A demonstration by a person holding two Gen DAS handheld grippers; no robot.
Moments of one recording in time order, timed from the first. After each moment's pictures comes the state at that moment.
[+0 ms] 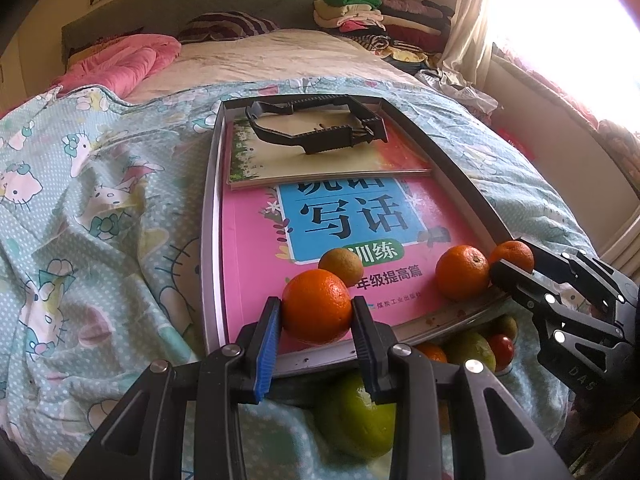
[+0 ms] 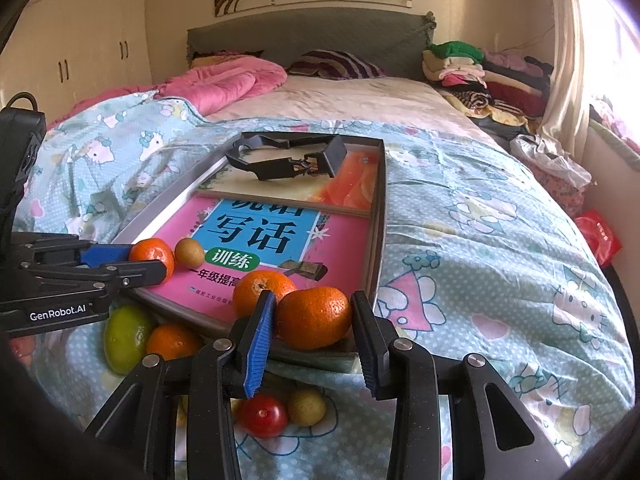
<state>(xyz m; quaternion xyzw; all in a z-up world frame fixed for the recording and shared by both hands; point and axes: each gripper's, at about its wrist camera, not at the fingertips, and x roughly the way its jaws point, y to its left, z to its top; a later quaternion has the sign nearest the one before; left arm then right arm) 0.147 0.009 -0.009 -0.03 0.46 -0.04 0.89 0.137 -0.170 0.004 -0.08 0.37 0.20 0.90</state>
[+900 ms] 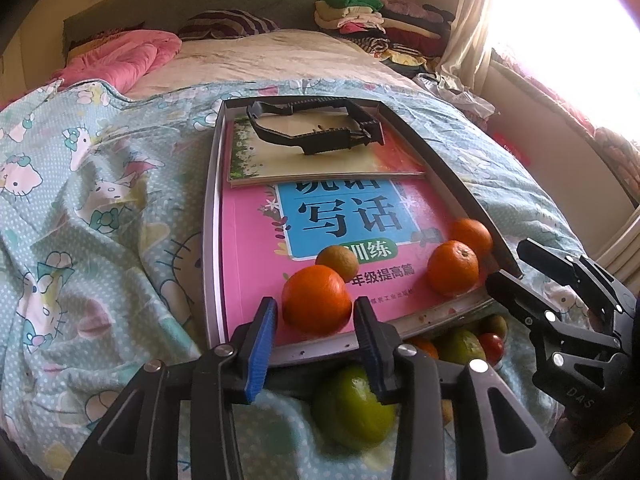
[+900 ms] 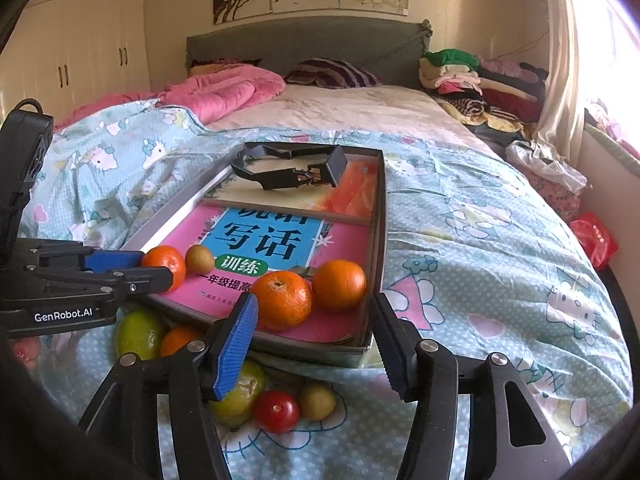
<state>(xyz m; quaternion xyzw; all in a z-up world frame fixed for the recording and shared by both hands) 0.140 0.011 -0.003 -0.05 0.46 -0.05 0.89 0.124 -0.169 0.011 -0.08 0.35 0.20 0.91</state>
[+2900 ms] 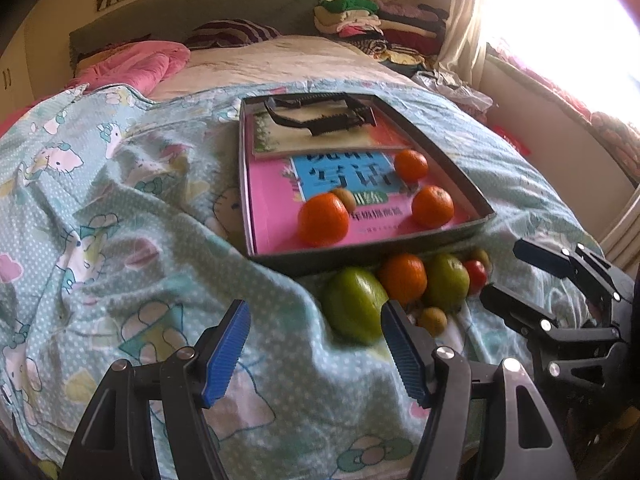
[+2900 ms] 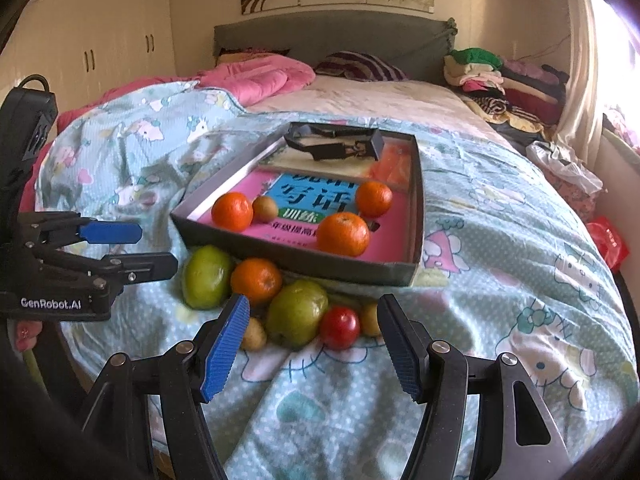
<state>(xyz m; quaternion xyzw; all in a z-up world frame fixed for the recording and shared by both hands) 0.064 0.015 0.008 -0.02 0.45 -0.04 0.89 0.053 -0.162 0.011 -0.09 0.36 0.24 0.90</state>
